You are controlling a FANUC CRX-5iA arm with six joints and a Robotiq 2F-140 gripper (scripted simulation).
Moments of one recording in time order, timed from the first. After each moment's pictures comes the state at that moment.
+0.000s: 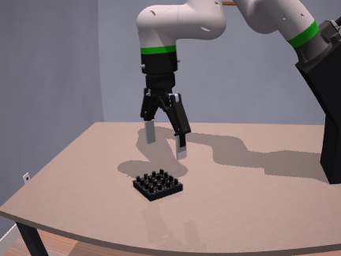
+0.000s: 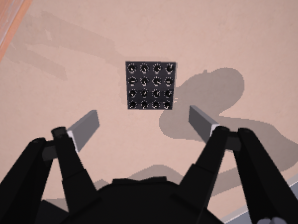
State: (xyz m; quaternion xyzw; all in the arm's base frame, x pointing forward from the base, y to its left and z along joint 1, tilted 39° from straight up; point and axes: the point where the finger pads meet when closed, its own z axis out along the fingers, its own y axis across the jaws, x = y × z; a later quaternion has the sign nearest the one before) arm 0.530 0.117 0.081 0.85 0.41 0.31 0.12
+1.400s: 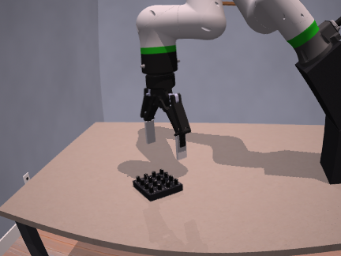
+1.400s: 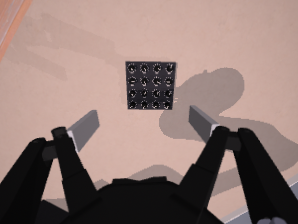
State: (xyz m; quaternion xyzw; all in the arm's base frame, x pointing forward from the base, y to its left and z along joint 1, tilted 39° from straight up) arm 0.530 0.117 0.081 0.85 0.41 0.31 0.12
